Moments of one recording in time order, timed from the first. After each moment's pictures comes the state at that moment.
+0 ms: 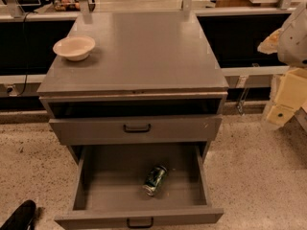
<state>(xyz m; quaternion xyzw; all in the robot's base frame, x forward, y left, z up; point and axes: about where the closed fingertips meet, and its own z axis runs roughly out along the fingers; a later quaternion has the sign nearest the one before) 0.438 -0.216 0.977 -0.60 0.78 -0.04 0.16</state>
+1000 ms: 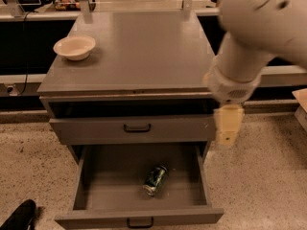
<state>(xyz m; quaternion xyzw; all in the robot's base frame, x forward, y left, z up) 0.473 -0.155 0.869 -0.71 0.70 -0.06 0.08</state>
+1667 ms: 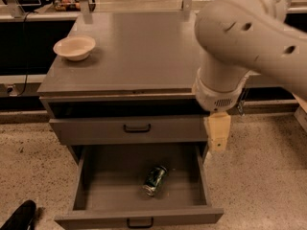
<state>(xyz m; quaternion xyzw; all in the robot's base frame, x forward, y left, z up) 0.478 -0.135 0.839 -0.74 0.67 -0.07 0.05</state>
